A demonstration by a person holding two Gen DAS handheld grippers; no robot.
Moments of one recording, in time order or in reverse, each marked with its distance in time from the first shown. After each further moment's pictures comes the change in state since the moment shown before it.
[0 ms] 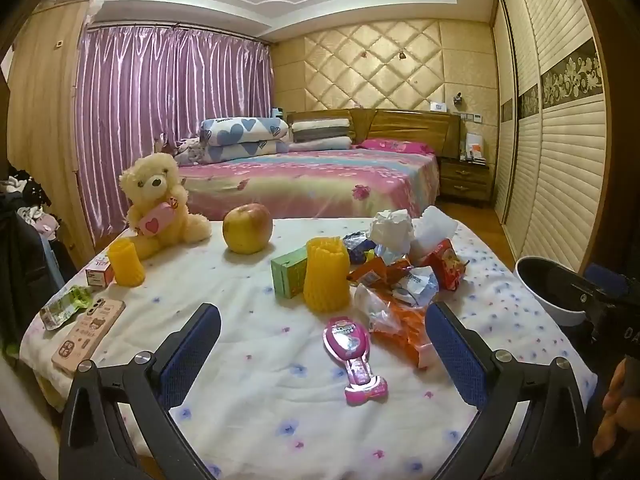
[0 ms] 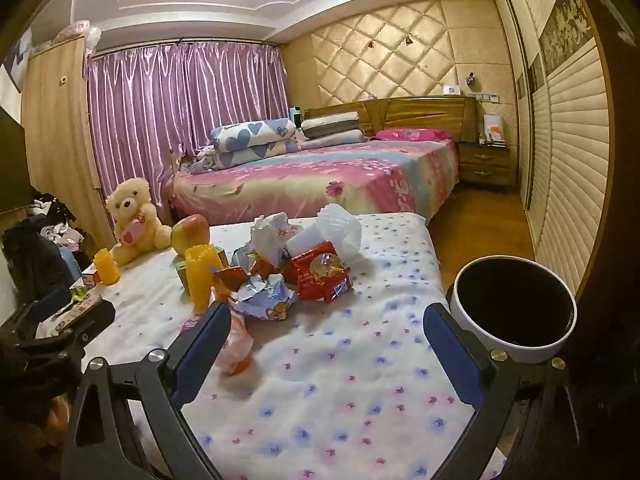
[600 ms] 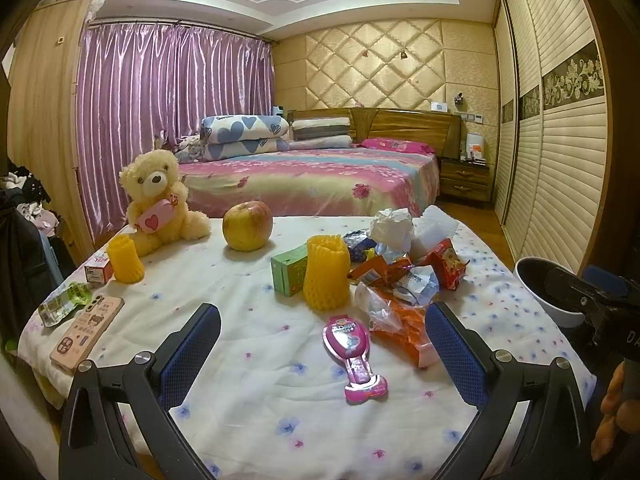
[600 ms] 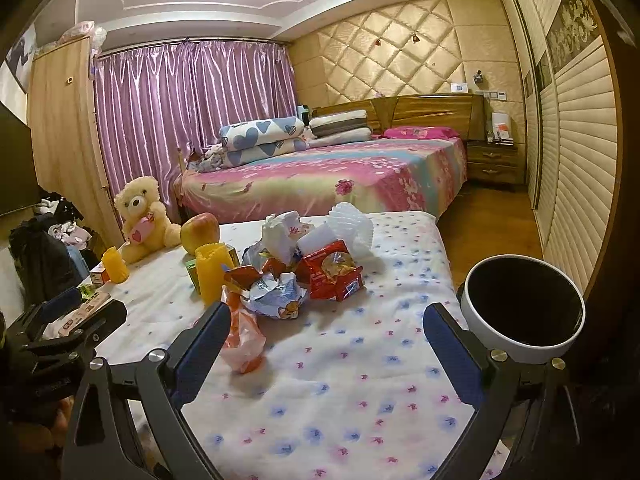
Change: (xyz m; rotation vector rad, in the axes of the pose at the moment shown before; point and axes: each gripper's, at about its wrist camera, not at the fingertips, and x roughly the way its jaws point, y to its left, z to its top) left arm 0.003 -0.001 0.001 -0.005 0.009 -0.003; right arm -0.001 0.006 0.000 -0.003 0.002 0.027
